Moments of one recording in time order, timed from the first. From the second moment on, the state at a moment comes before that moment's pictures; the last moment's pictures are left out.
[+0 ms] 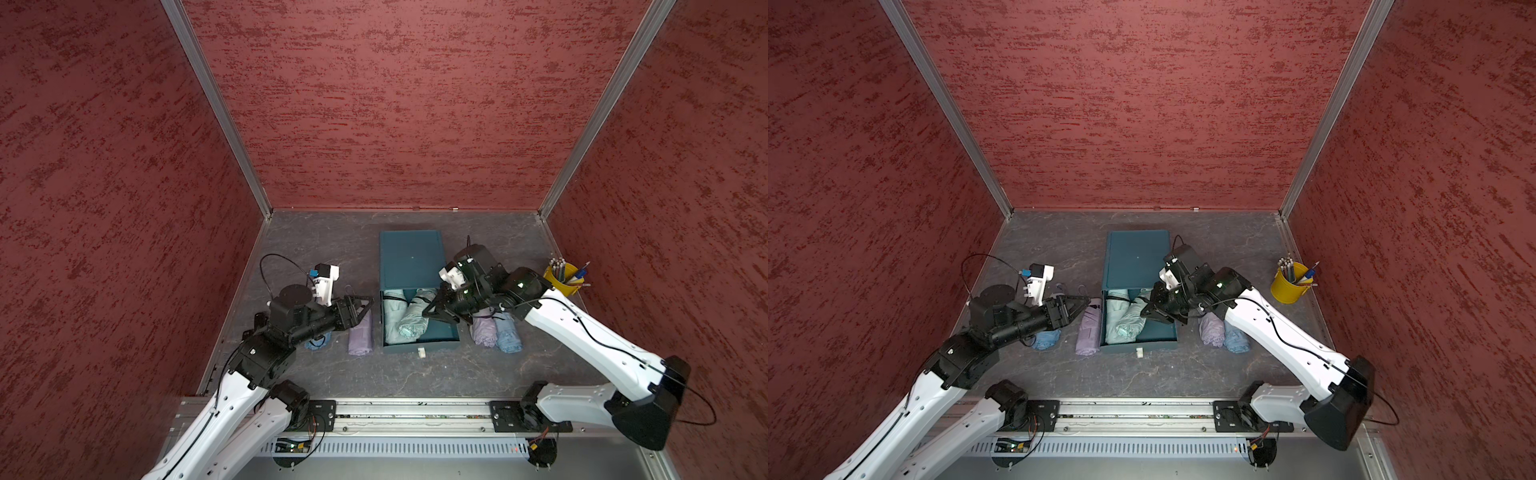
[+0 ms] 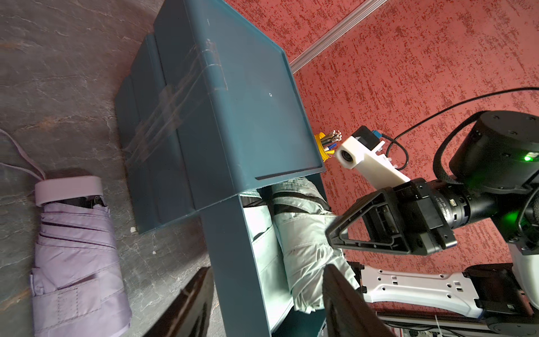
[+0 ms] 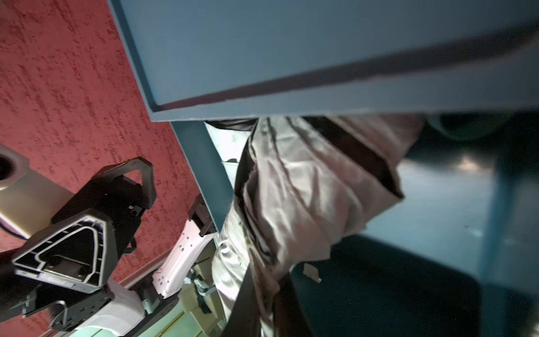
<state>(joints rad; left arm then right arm) -0.51 0.62 0.72 -0.50 0.37 -0.78 0.73 1.29 1.28 -0.94 -0.51 1.03</state>
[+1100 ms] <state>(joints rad) -0.54 1.10 0.96 -0.47 0.18 -0.71 1.36 1.45 1.51 -1.22 0.25 0.93</state>
